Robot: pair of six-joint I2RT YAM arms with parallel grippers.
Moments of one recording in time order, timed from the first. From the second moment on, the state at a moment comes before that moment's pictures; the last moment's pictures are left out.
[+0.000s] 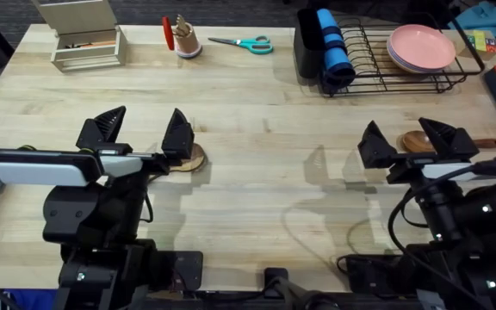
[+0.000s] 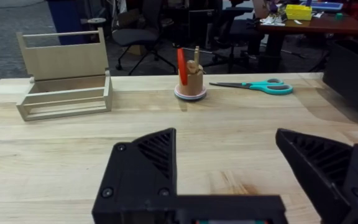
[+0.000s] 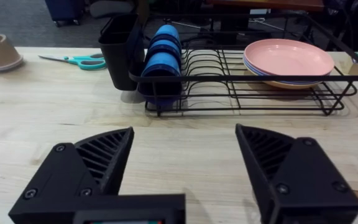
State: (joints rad) left arm 0.00 0.00 0.01 -0.02 0.01 0.00; right arm 0.01 0.00 0.01 -0.10 -0.03 0.00
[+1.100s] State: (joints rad) left arm 0.00 0.03 0.18 -0.16 0.01 0.00; right arm 0.01 0.07 0.26 -0.50 -0.03 0.00
